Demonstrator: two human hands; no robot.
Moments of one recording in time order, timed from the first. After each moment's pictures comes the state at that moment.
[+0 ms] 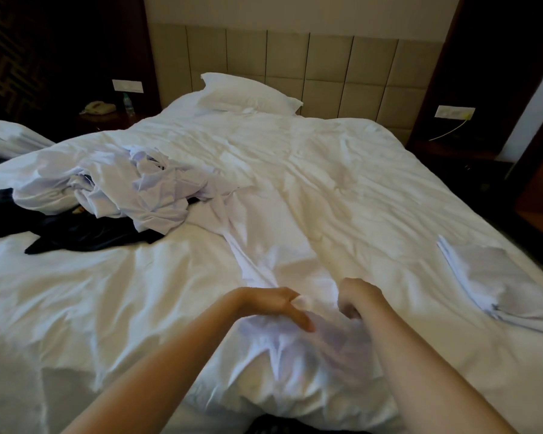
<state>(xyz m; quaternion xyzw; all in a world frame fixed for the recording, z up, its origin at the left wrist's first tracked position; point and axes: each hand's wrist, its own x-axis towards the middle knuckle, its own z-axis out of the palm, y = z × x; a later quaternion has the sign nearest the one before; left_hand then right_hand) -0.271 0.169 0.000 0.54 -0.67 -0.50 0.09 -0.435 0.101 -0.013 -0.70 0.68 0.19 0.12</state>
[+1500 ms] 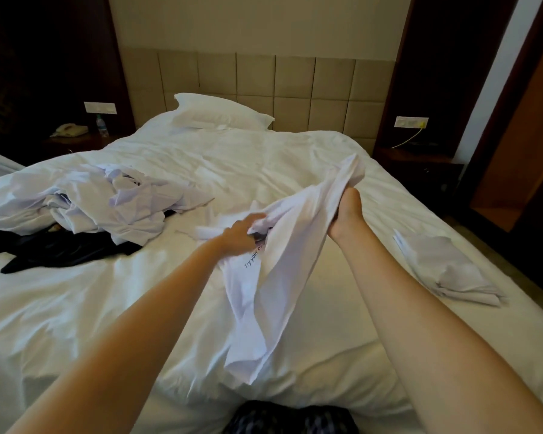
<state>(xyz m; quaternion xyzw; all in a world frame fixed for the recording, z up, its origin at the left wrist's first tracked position) -0.263 0.135 0.057 0.66 -0.66 -0.28 0.22 -0.447 0.133 0.126 -0.36 0.38 -0.59 0.62</state>
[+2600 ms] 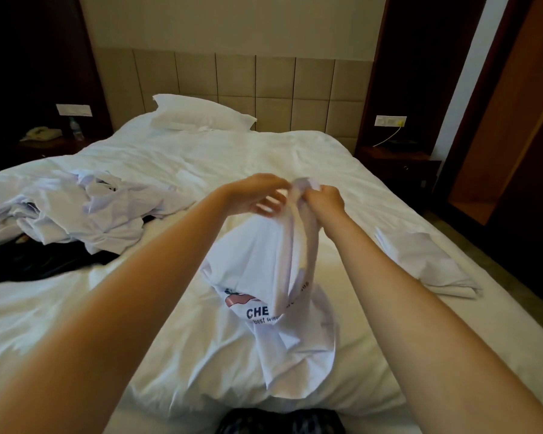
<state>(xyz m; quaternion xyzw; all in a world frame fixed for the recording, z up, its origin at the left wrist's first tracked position) -0.322 0.122 0.151 0.53 -0.63 -0.46 0.33 -0.463 0.111 0.126 -0.56 0.62 -0.44 0.34</state>
